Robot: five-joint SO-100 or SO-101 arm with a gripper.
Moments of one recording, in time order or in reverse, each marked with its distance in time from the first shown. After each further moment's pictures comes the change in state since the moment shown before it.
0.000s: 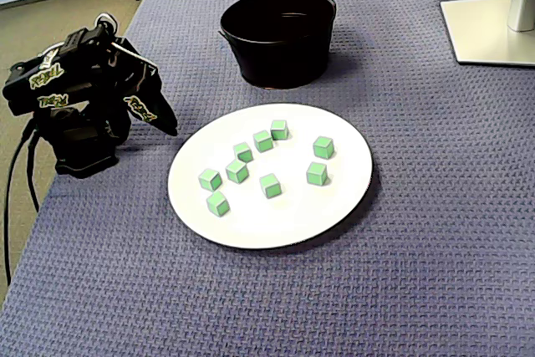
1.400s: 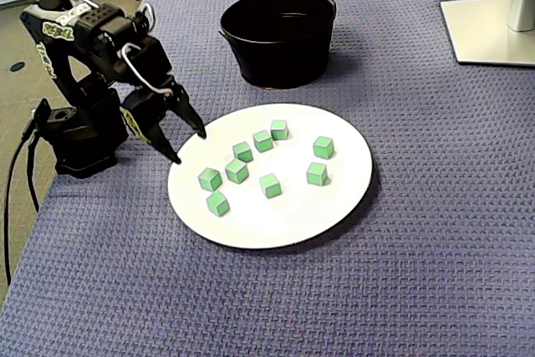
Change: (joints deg) arm 37.7 -63.7 -39.1 -22.9 5.9
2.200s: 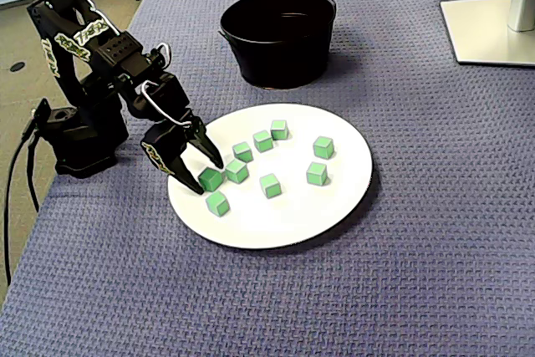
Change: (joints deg) arm -2.1 -12.3 10.5 -27.6 -3.4
